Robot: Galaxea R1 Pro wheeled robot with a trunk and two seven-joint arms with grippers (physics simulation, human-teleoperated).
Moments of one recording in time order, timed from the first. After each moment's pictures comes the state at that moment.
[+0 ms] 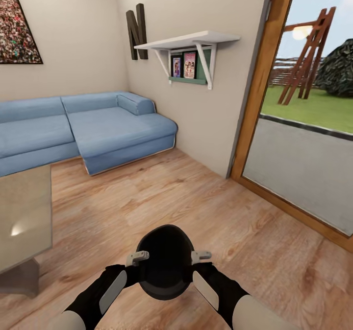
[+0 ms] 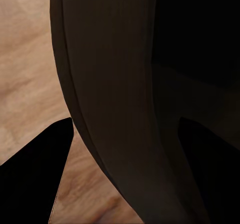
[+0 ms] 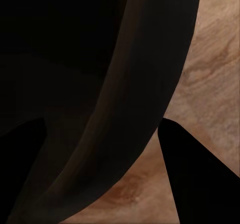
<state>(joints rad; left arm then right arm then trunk) -0.51 0.03 -0.38 -0.69 0.64 0.49 0.15 -0.63 0.14 0.68 -0.52 -0.69 0.42 -0.34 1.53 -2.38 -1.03</state>
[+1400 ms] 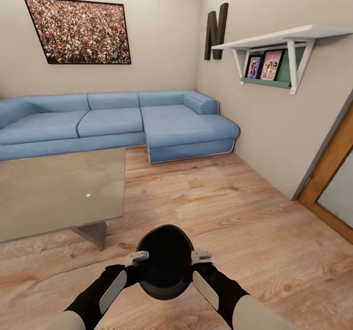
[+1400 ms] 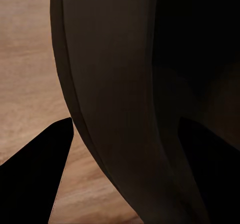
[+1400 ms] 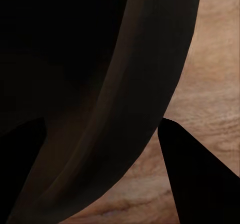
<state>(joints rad) -0.51 0.03 -0.38 -0.69 0.65 0.49 0.15 -0.63 0.14 0.68 -0.52 -0.69 0.42 -0.34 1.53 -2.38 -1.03</state>
